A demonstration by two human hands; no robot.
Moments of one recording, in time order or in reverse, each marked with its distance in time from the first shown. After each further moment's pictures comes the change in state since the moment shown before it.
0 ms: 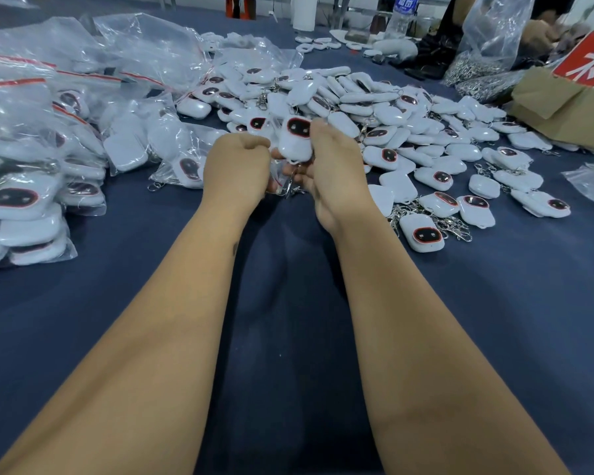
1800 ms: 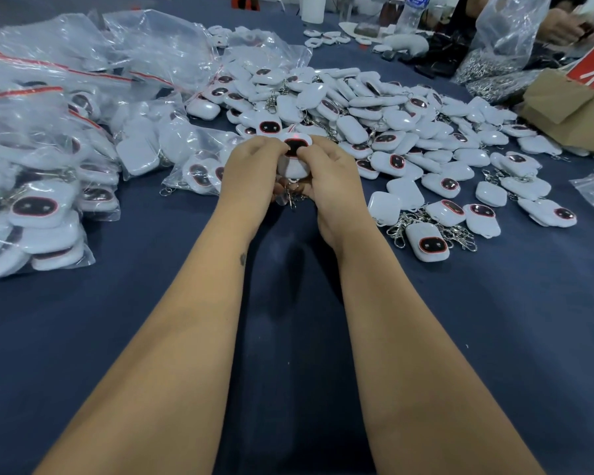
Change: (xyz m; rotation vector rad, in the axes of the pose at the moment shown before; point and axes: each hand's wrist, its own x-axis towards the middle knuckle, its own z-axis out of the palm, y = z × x) left_hand -0.009 0.012 0.000 -0.287 -0.049 -0.080; right_hand -0.001 0.012 0.001 -0.036 -0.104 -0.041
